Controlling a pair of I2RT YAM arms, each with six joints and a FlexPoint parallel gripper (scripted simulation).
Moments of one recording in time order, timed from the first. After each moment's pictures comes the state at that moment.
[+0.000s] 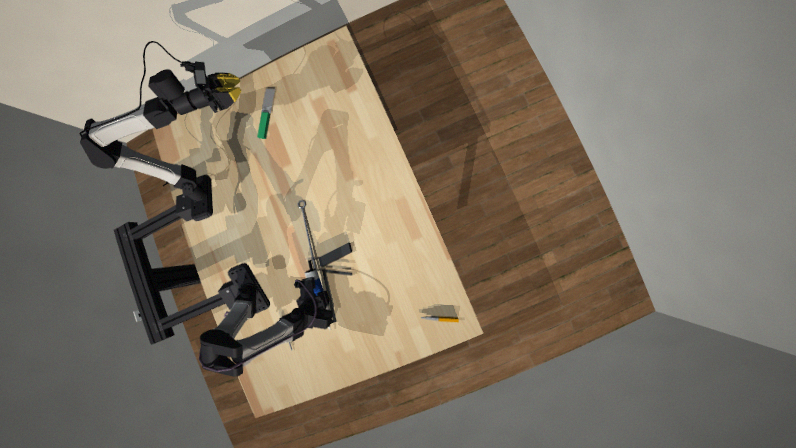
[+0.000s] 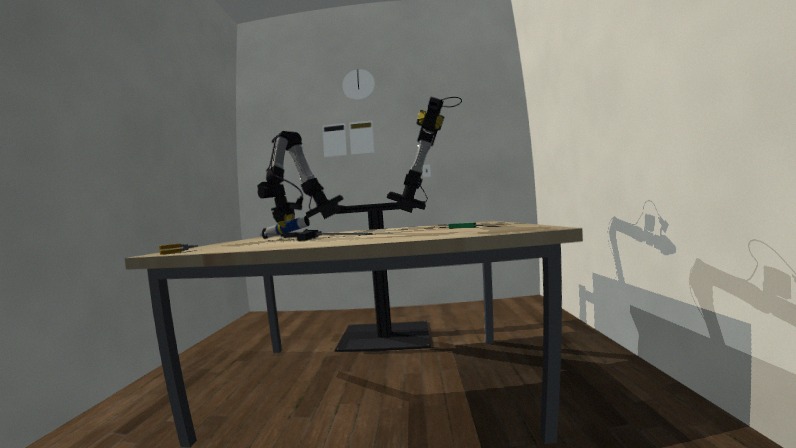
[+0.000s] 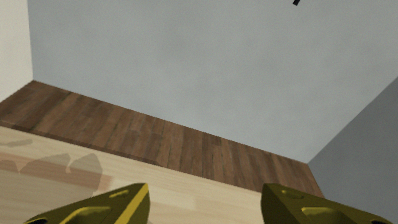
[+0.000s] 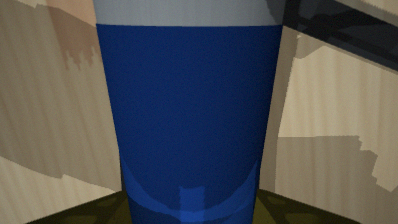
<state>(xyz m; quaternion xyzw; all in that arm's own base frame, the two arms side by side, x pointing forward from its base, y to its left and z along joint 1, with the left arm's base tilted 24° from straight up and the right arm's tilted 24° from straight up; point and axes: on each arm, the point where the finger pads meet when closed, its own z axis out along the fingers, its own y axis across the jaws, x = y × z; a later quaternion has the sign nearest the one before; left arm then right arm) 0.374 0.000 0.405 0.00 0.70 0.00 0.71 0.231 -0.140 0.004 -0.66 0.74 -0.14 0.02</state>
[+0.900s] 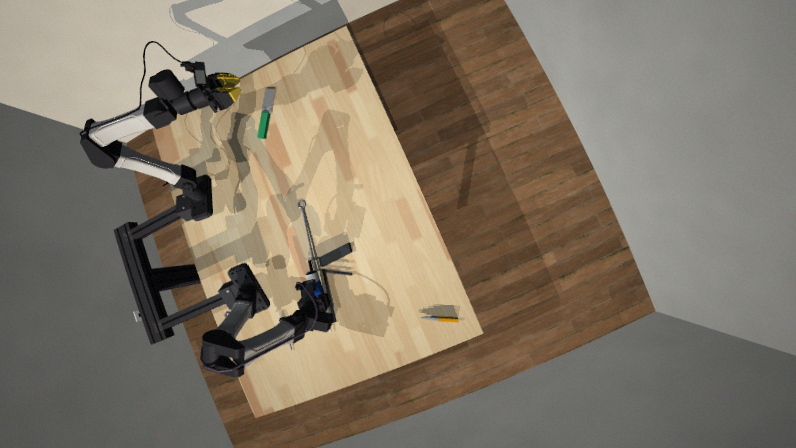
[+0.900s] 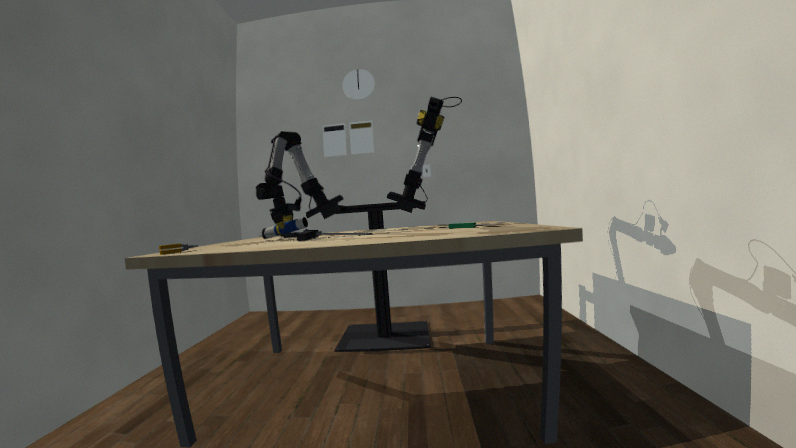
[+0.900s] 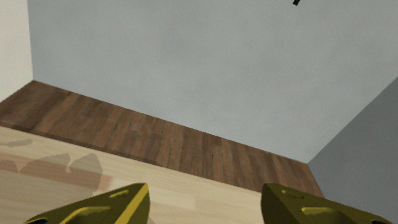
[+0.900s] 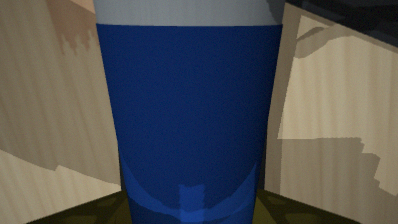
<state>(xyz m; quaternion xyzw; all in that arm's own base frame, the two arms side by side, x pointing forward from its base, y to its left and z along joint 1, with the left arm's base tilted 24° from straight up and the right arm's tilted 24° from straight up) 0.374 0.000 0.405 0.00 0.70 0.00 0.71 0.229 -0.150 0.004 -0.66 0.74 -0.14 0.02</state>
